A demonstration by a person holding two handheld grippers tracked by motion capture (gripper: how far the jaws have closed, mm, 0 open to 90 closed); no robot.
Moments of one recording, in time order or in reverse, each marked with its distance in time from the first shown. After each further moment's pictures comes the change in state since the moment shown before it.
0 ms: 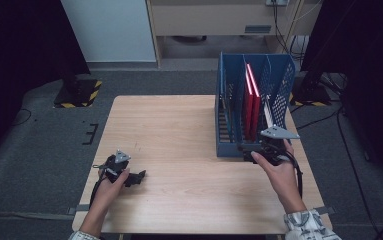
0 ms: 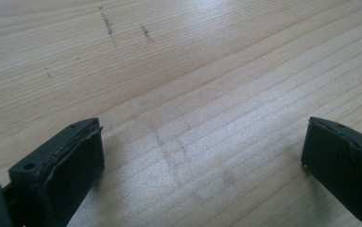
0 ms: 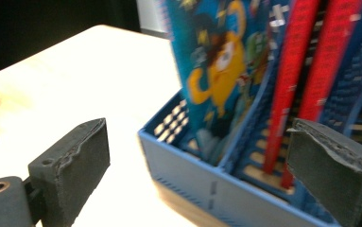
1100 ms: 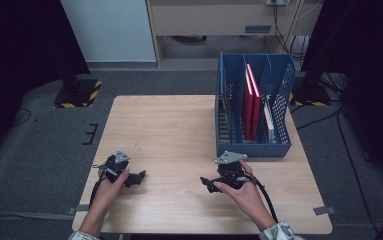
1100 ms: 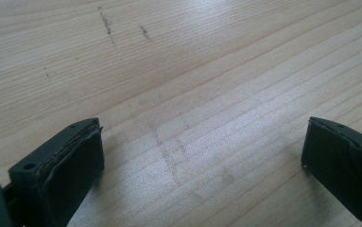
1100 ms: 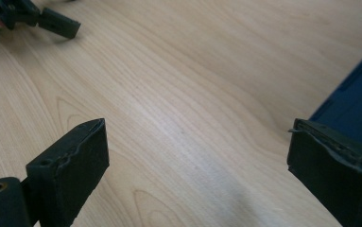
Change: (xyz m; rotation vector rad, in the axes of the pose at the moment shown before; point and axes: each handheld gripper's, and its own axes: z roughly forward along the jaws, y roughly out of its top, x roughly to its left) left arm 0.000 0.000 0.000 0.002 -0.003 0.005; right arm 0.096 -0.053 0.054 0.243 0.230 -0.126
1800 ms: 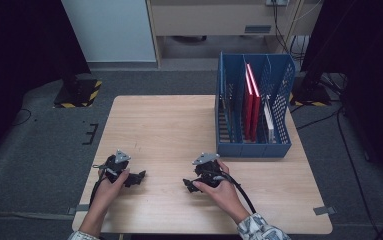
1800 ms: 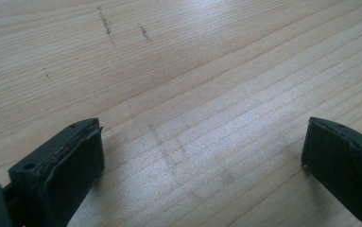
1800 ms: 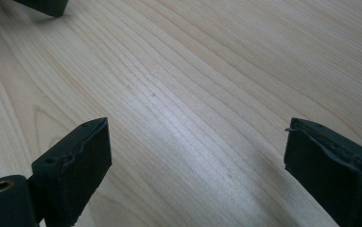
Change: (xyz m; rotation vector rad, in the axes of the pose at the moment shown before) left arm 0.000 0.000 0.000 0.002 -0.003 0.003; right arm 0.025 0.007 0.070 0.084 0.011 -0.015
